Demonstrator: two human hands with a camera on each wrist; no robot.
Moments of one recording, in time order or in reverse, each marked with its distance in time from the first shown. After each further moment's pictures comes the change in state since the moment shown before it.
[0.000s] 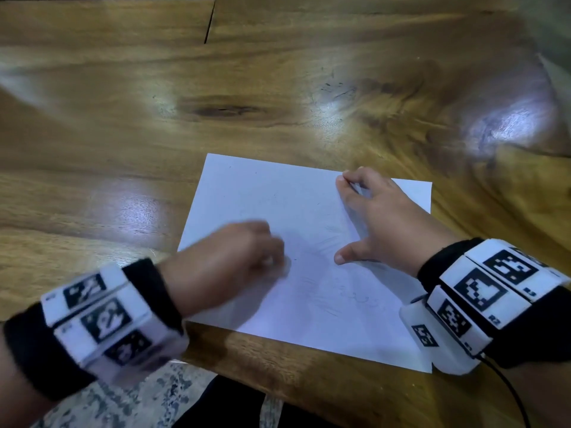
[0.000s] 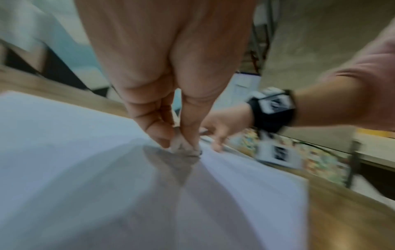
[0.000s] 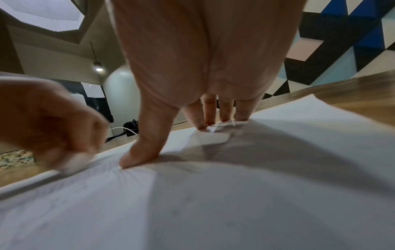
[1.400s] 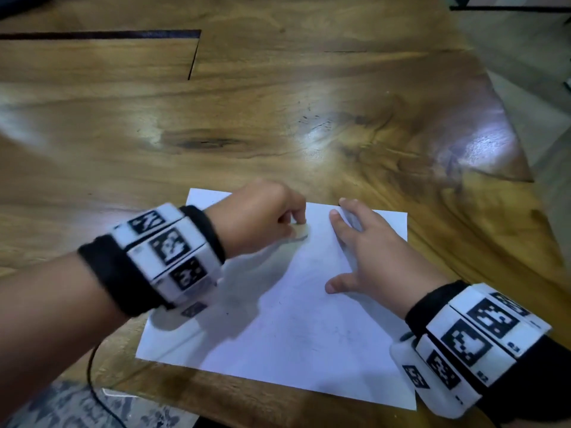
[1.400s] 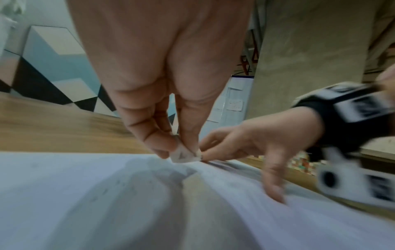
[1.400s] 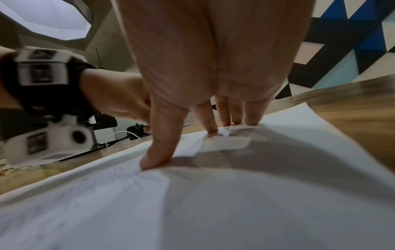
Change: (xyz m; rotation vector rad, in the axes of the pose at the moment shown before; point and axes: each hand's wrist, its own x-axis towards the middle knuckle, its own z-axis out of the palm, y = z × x) left_hand 0.088 0.015 -0.034 0.103 0.044 -0.067; right_hand -0.010 0.010 0.002 0.064 0.003 0.075
